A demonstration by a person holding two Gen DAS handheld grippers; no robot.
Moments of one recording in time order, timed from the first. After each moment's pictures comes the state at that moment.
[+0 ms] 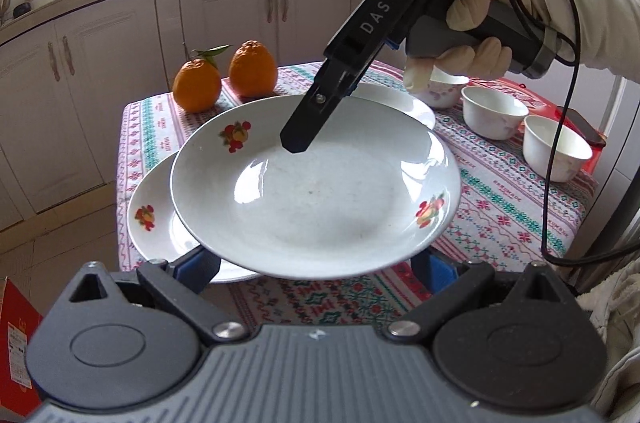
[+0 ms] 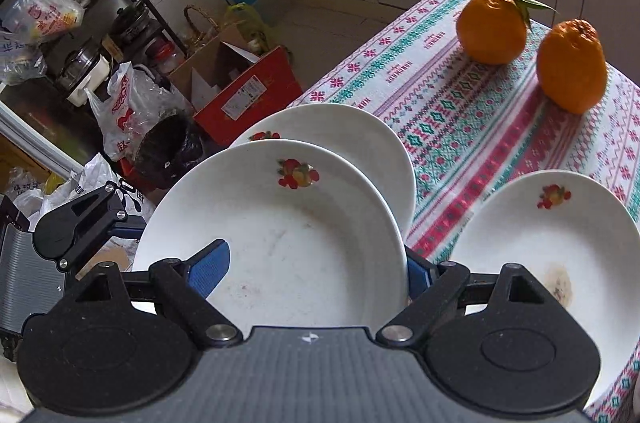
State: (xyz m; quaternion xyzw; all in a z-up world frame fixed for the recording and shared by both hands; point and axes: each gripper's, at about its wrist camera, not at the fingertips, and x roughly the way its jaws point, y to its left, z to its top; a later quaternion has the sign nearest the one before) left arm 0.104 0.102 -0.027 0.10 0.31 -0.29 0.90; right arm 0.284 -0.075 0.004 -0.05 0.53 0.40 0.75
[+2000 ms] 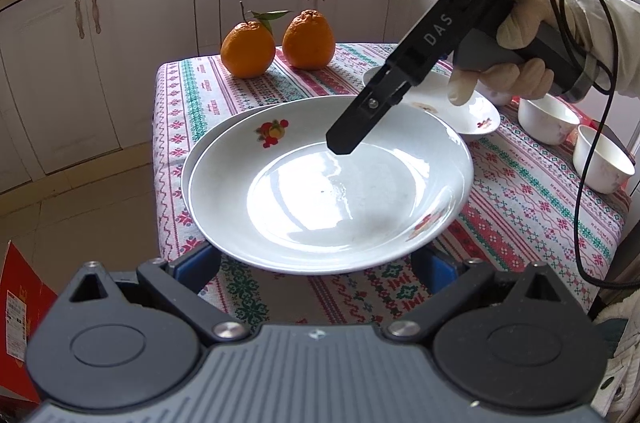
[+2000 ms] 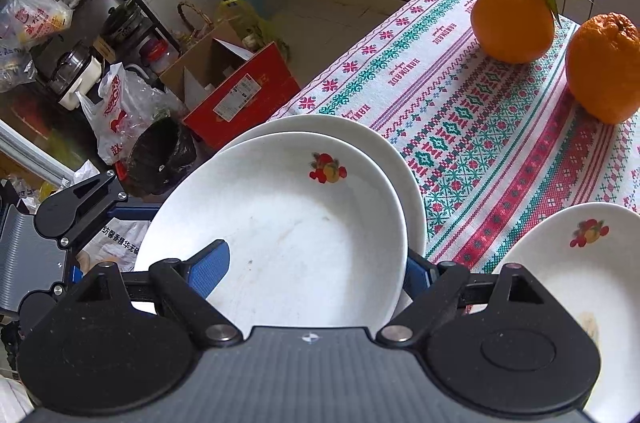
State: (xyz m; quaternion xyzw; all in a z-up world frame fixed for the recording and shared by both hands) left arm 0.146 0.138 -0.048 0.07 0.35 -0.26 0.90; right arm 0.310 -0.052 -0.022 -0.04 0.54 0.39 0.75
